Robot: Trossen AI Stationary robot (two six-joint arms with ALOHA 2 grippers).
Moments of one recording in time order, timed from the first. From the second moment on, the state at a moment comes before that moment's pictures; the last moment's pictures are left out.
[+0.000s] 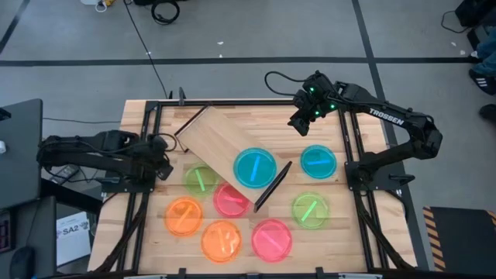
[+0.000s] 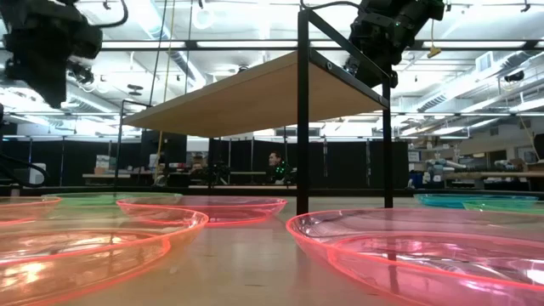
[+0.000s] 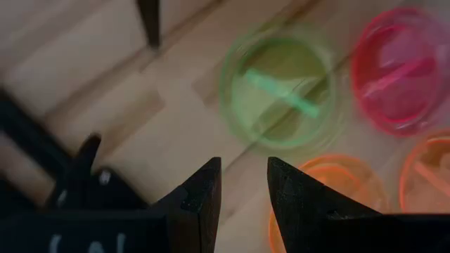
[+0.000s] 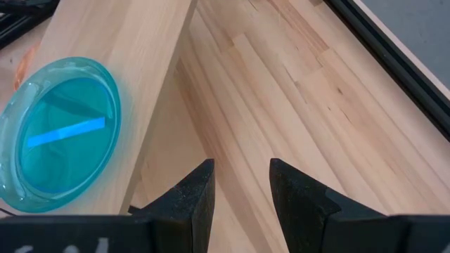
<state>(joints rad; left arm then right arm) -0.03 0.71 0.78 -1.26 -0.13 -0.92 -0.58 1.28 1.21 -0.83 -0.31 0.05</state>
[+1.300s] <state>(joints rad) 0.14 0.78 0.31 -0.68 0.09 -1.05 -0.58 1.29 1.21 -0.82 -0.32 0.02</state>
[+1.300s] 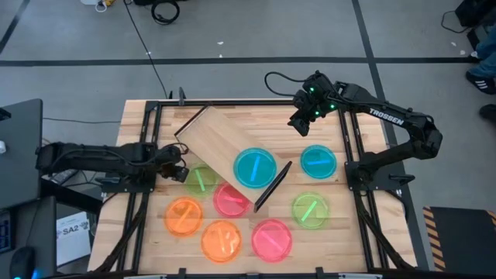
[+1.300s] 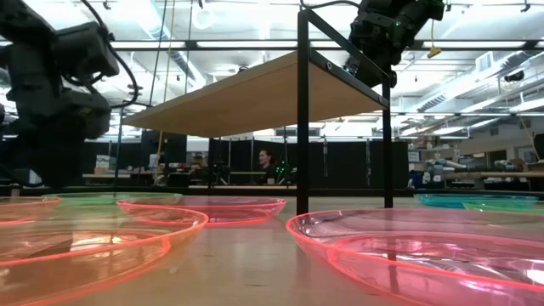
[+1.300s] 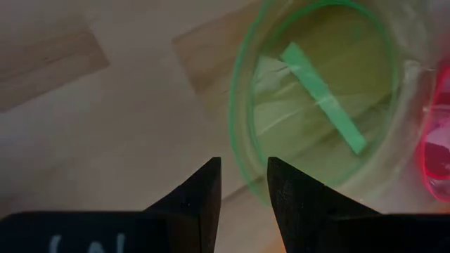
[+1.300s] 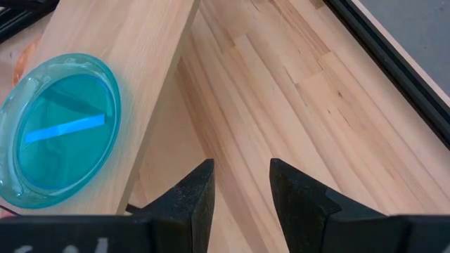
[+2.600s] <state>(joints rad) 0.14 0.78 0.22 -0.52 0.12 -1.12 -0.58 1.29 1.21 -0.82 -0.32 0.02</state>
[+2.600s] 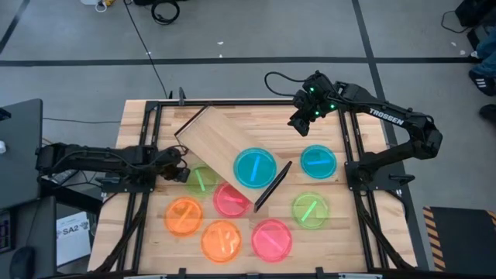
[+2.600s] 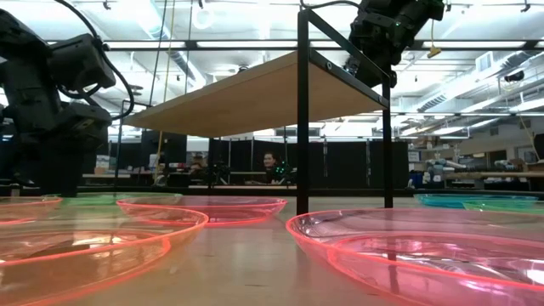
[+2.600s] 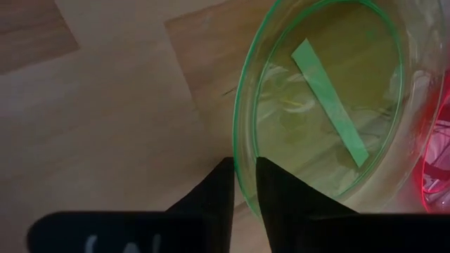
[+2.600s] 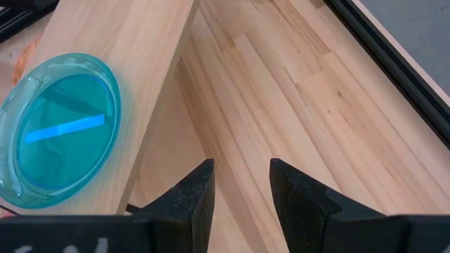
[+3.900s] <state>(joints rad) 0.15 0.78 0.22 -0.54 0.16 -1.12 -0.58 1.29 1.21 -0.83 -0.32 0.02</state>
